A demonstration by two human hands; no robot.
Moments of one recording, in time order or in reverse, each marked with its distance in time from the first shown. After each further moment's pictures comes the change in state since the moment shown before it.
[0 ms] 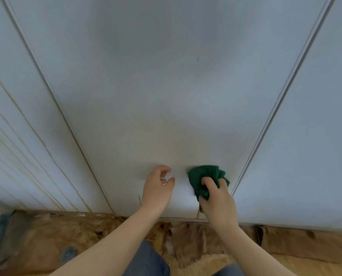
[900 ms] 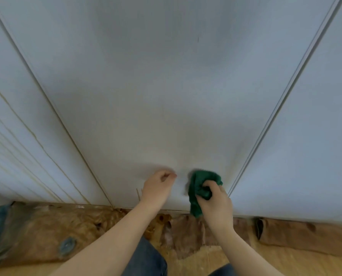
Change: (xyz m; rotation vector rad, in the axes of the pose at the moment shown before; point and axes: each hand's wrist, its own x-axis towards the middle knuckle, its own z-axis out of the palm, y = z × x) left_hand 0.011 -0.018 0.013 -0.004 -0.103 -0.114; right_hand -0.007 0.016 0.024 0.211 -0.117 0.281
